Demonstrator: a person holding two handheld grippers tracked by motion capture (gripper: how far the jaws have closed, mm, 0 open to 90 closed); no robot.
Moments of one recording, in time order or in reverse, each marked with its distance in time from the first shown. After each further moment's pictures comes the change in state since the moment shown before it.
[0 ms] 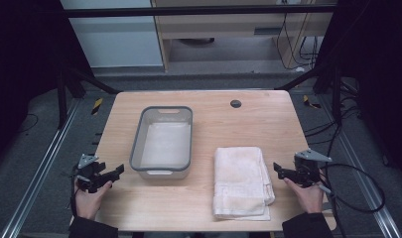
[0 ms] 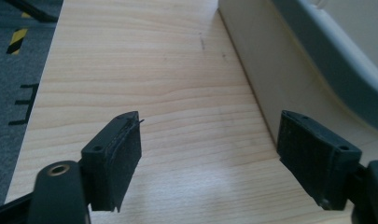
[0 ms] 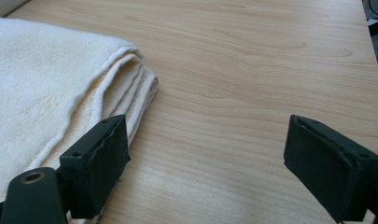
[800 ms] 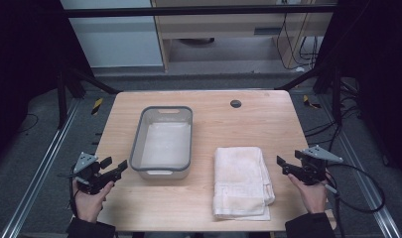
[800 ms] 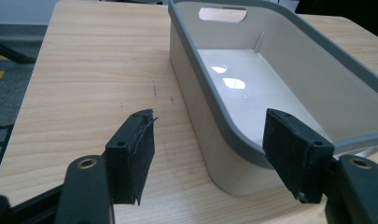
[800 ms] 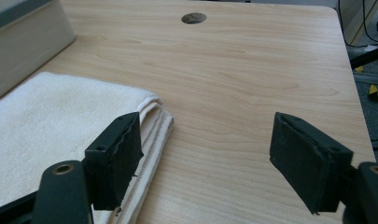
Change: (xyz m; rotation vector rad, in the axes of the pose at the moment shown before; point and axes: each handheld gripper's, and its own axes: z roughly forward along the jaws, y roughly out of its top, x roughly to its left) left arm -0.033 0.018 -0.033 -0.131 -0.087 0.040; right arm 0.004 0.017 -0.025 -0.119 0.030 0.024
